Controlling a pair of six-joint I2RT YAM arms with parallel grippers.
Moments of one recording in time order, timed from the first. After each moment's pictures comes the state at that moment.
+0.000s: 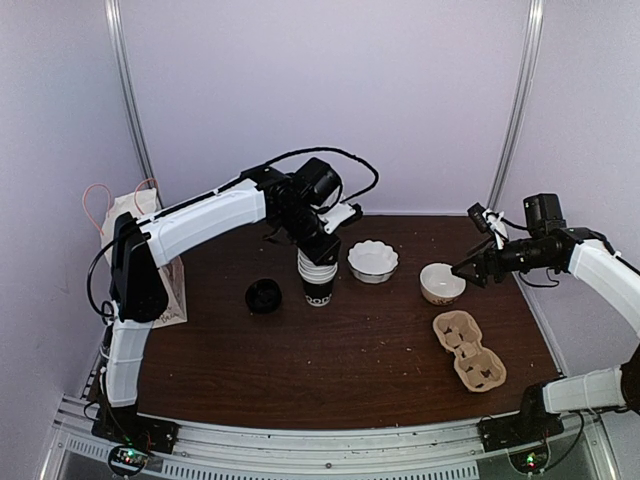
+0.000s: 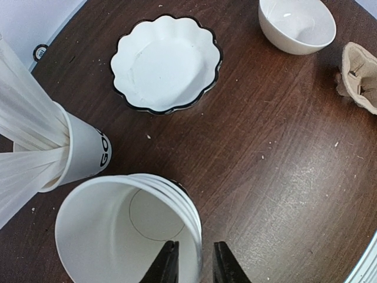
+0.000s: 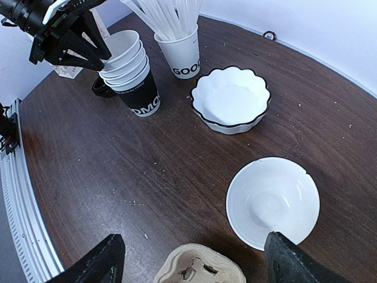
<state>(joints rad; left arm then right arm) -0.86 2.19 2.18 -1.02 0.04 0.11 0.05 1.15 0.94 -0.60 -0.70 -0.38</state>
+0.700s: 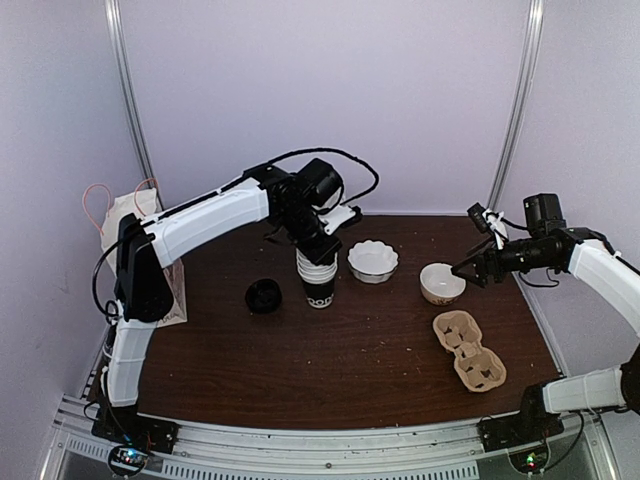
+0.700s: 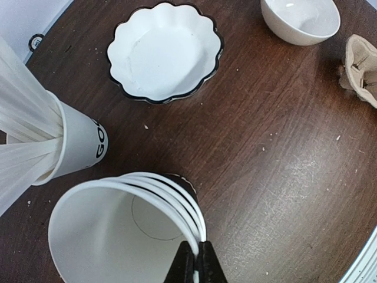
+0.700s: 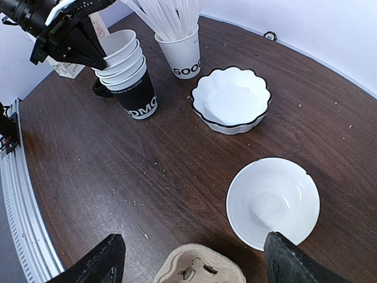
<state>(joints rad) -0.86 2.22 2.23 -1.08 0.04 0.11 0.05 1.15 0.94 -0.60 -0.70 -0.39</state>
